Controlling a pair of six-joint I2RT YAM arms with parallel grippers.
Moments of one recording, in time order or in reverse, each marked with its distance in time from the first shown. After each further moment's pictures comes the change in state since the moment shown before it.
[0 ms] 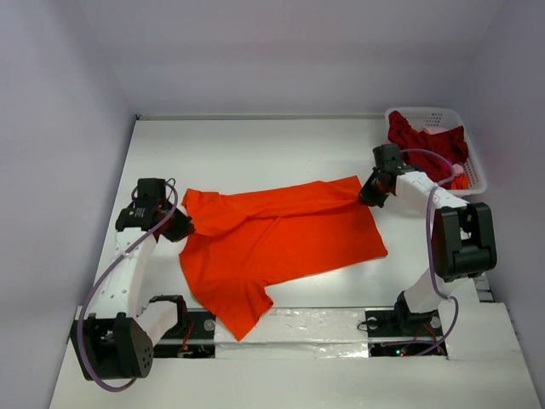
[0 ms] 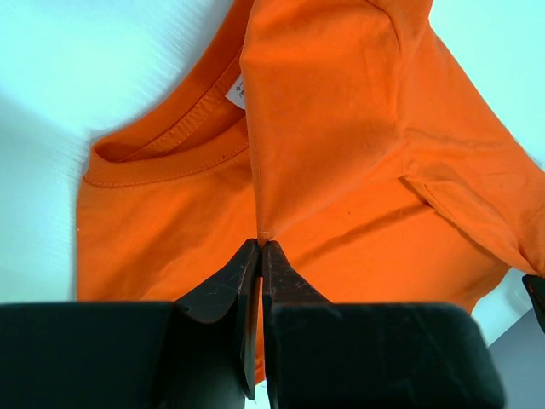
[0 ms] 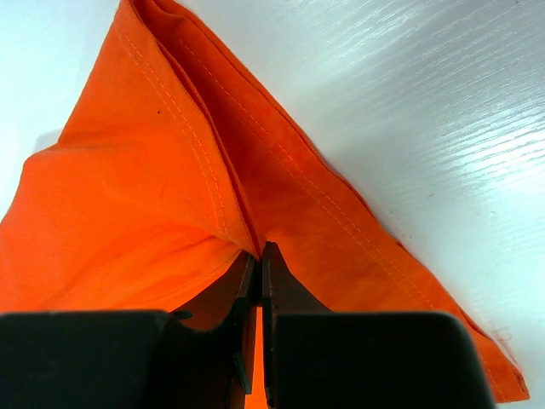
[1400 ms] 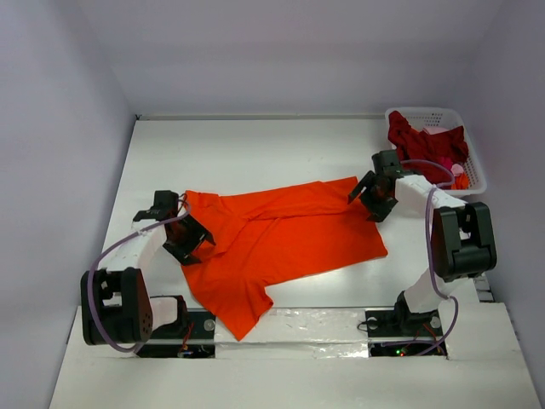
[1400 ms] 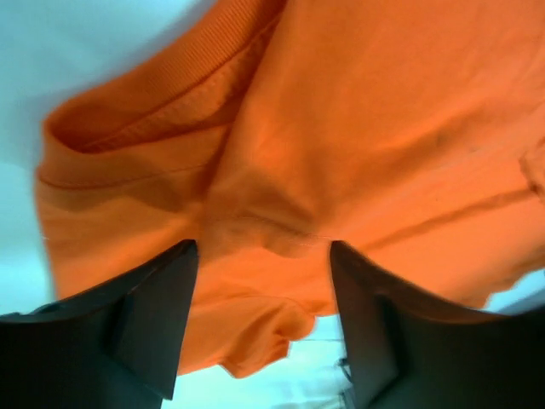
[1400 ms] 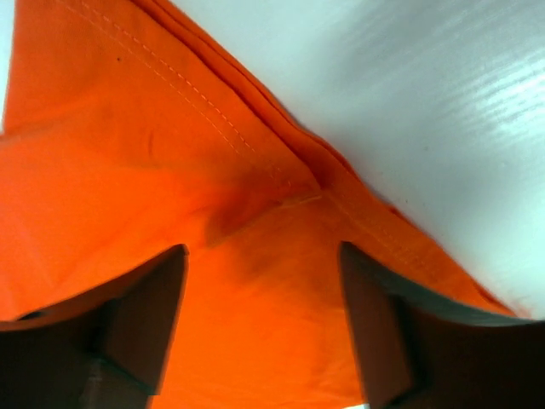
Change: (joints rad) left arm -0.002 0.204 -0.177 0.101 0.137 0.000; right arm 0.000 0.007 -0.046 -0.030 -0.043 0.105
